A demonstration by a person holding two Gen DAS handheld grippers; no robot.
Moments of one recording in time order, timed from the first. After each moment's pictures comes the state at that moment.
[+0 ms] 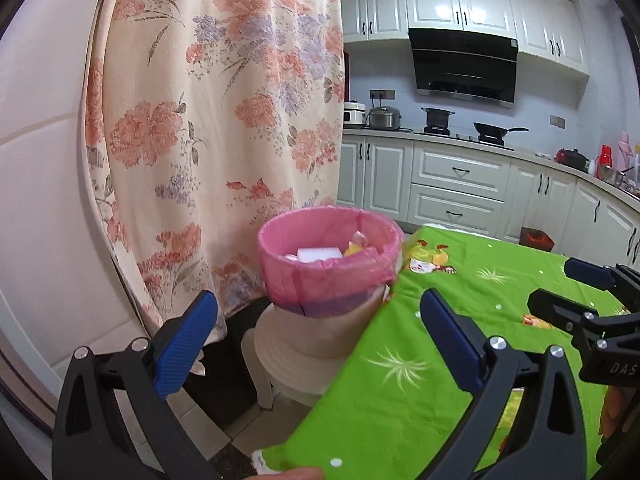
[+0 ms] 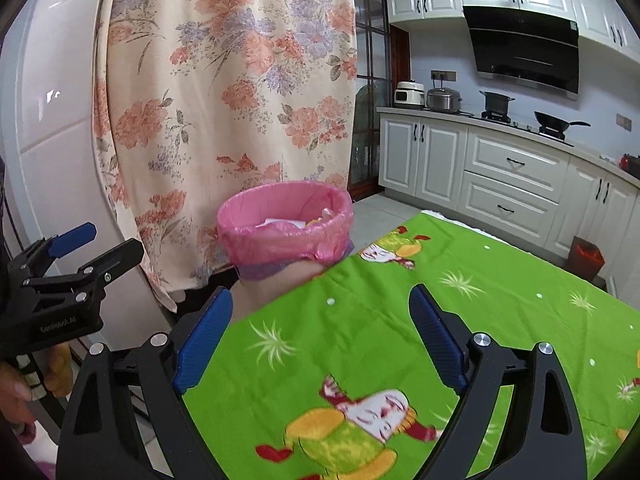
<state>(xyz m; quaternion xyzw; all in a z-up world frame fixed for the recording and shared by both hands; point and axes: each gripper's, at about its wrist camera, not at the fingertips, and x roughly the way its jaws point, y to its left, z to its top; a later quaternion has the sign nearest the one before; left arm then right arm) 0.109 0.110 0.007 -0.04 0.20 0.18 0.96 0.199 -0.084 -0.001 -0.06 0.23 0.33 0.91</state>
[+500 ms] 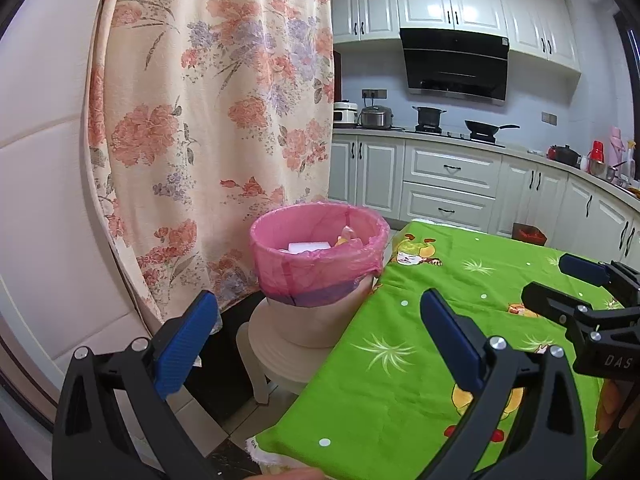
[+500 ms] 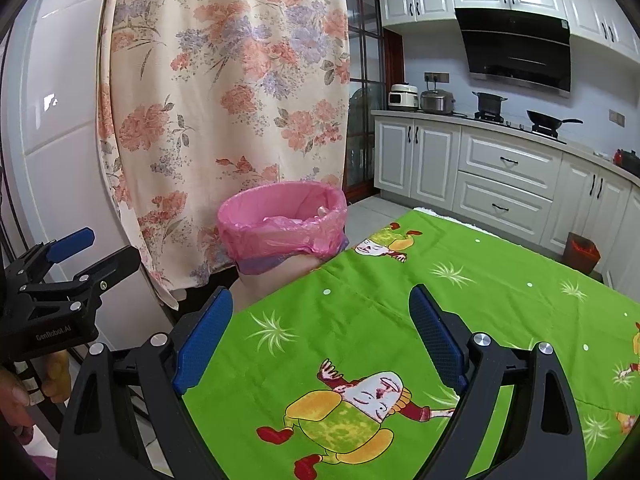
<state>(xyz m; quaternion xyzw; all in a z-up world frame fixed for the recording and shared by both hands) 0.093 0.101 0.009 -0.03 0.20 0.18 0.96 0.184 -0.097 0.000 -0.05 0.23 0.32 0.92</state>
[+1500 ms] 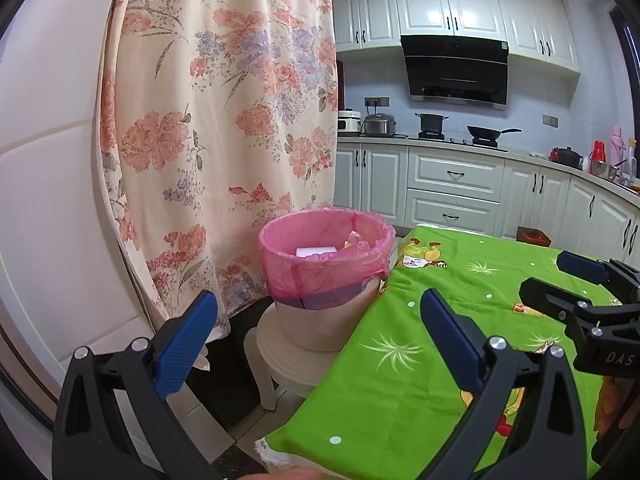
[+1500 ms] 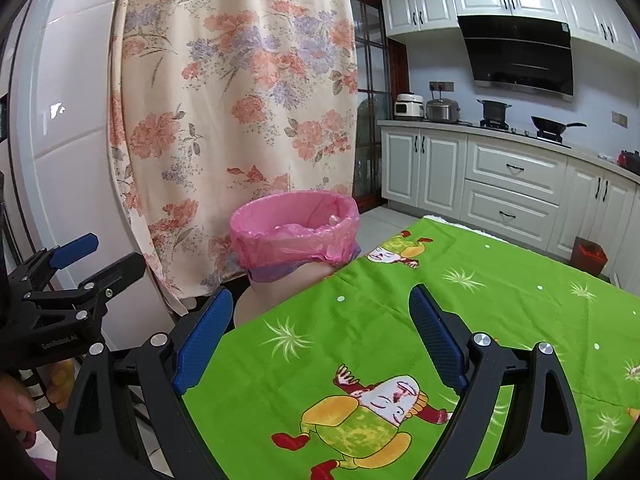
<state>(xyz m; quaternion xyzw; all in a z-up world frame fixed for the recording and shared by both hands) 0.082 0.102 0.004 -0.02 0.19 0.18 0.97 0.174 -0.093 -0.005 -0.04 0.20 0.34 0.92</state>
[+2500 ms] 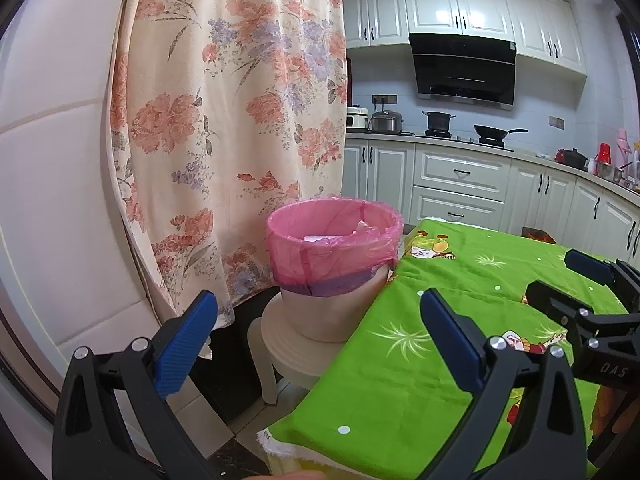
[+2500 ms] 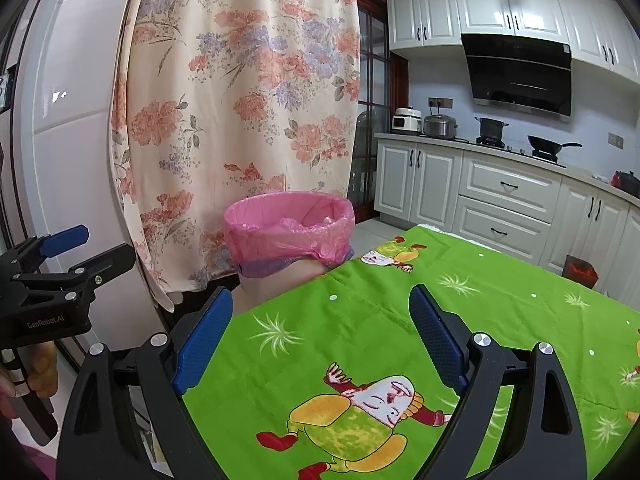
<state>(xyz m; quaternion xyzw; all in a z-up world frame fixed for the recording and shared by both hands) 0.076 0.108 -0.013 -0.03 0.19 0.19 0.96 0.165 -0.087 -0.024 -0.06 0.17 0.33 0.93</state>
